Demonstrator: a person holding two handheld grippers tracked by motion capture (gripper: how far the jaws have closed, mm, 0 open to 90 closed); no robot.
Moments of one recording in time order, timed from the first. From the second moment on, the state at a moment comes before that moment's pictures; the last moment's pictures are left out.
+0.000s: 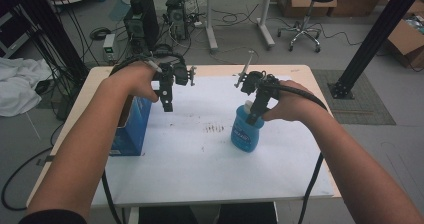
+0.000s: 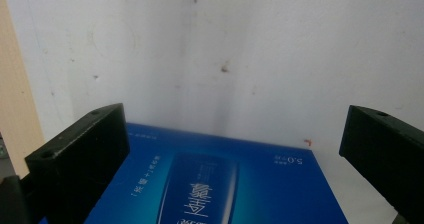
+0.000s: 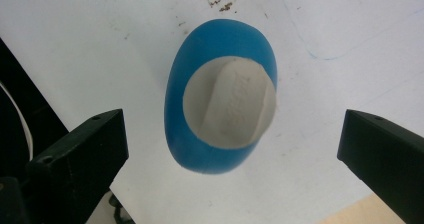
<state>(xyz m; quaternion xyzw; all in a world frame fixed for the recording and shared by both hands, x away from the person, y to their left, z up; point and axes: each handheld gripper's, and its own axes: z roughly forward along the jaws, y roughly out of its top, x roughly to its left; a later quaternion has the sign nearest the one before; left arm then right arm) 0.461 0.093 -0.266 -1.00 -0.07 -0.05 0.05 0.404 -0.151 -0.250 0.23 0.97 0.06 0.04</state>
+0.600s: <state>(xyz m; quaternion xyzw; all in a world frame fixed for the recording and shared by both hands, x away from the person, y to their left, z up) 0.463 0.093 -0.265 -1.00 -0.07 -0.04 0.05 0.377 -0.139 -0.213 0.09 0.99 0.05 0.04</state>
